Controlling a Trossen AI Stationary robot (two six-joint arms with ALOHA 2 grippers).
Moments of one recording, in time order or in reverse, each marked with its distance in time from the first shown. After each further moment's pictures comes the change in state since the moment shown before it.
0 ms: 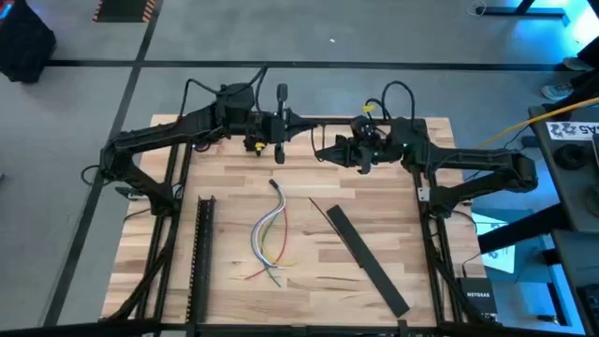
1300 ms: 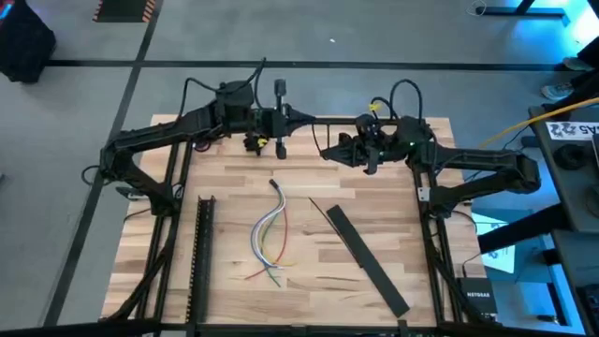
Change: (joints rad) left arm -0.015 0.000 0.000 0.016 -0.005 -0.009; right arm 0.000 -0.035 0.000 -0.028 0.012 -0.021
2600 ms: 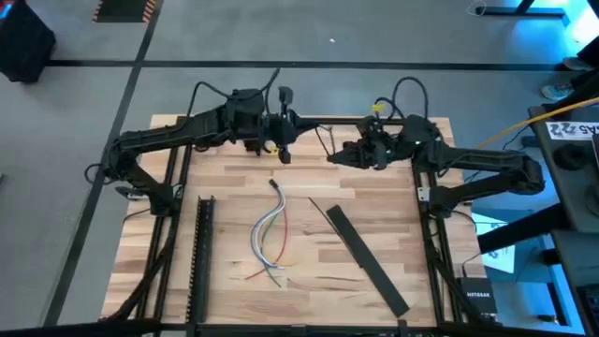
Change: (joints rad) left arm -0.005 0.025 0.000 -0.061 -0.105 -0.007; right arm 0.000 -0.067 0.000 -0.060 -0.096 0.177
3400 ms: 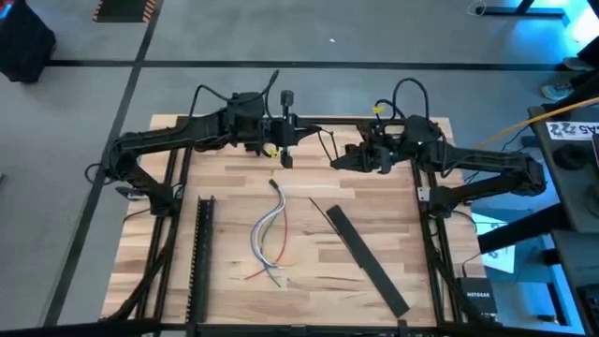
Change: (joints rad) left arm -0.033 0.011 0.000 0.029 -0.018 -0.058; right arm 0.001 -0.009 0.001 -0.057 -0.058 -0.002
